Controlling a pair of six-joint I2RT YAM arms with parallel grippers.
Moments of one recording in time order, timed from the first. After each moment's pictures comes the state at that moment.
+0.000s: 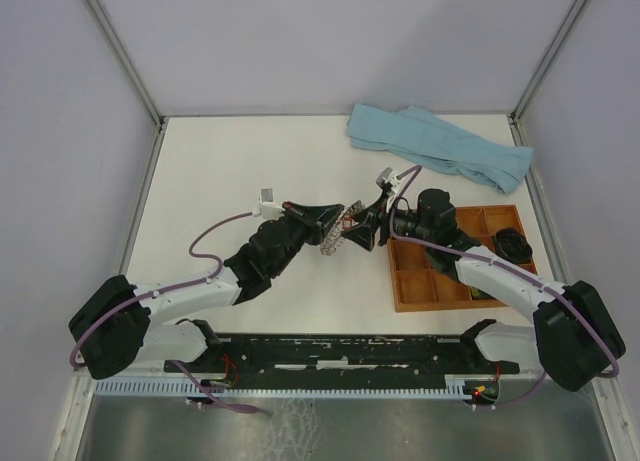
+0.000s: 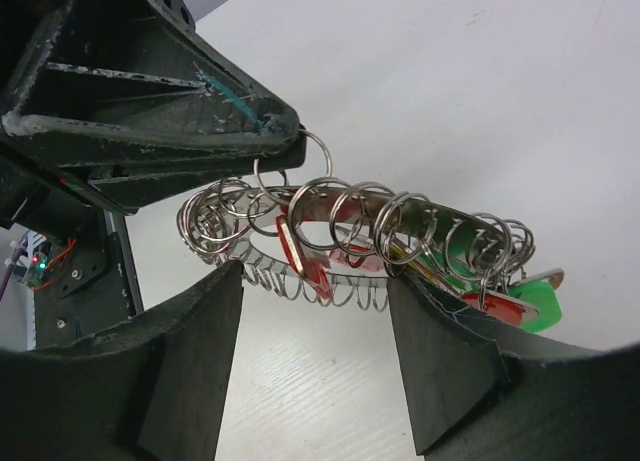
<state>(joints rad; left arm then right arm) -0.89 1.23 0.55 0.60 -0.34 -1.55 0.54 1.23 0.60 0.41 -0.61 0.19</state>
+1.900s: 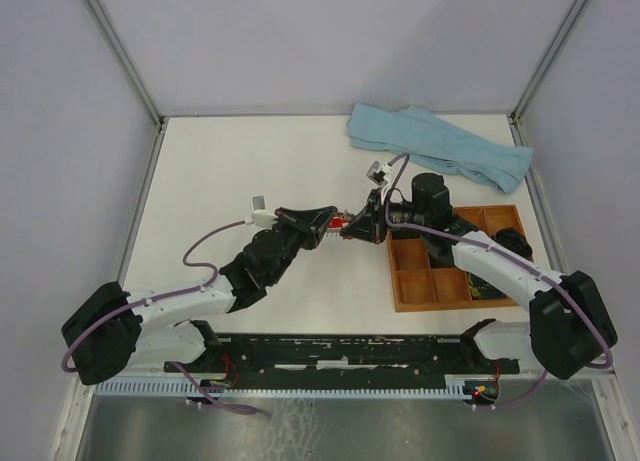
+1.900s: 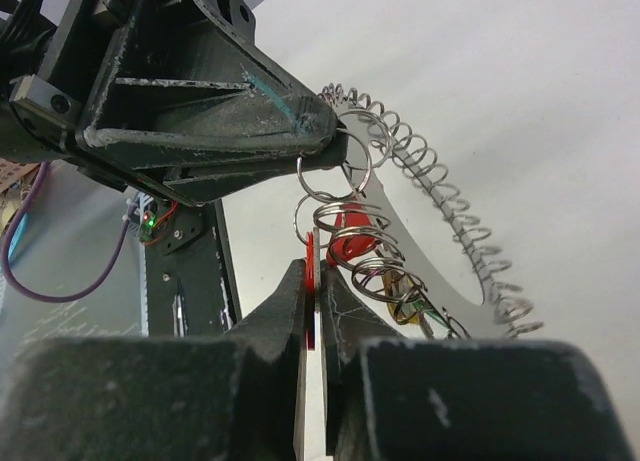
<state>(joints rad) -0.93 1.17 0.50 0.64 -0.44 -1.55 0.52 1.28 0.73 0.27 -0.82 0.27</state>
